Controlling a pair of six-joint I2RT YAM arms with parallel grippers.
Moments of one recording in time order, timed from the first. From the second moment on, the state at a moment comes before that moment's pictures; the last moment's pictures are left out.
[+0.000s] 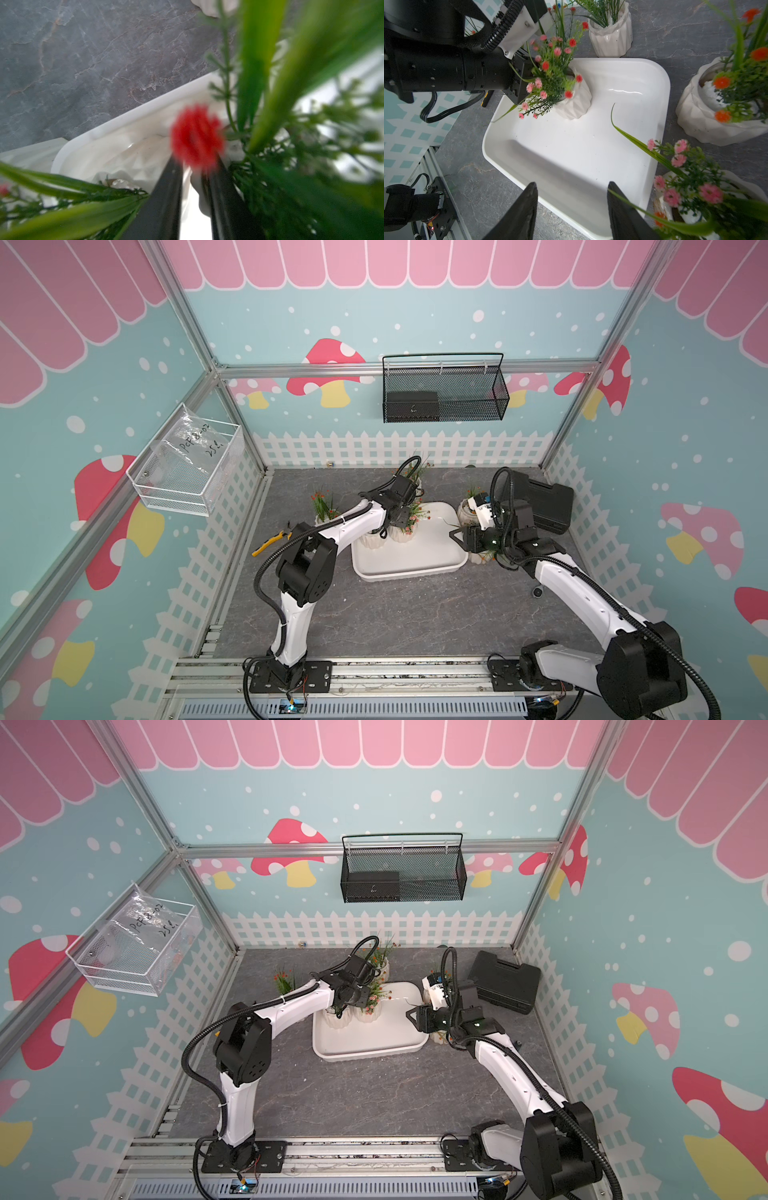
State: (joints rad) left arm -0.60 2.08 1.68 -0.64 -0.30 -0.28; right arm 0.26 1.22 0.84 -0.31 -0.49 0.17
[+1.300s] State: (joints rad) left arm -0.53 1.11 0.72 0.00 0.15 -0.40; right arm 0.27 1.16 0.97 -0.53 -0.31 0.07
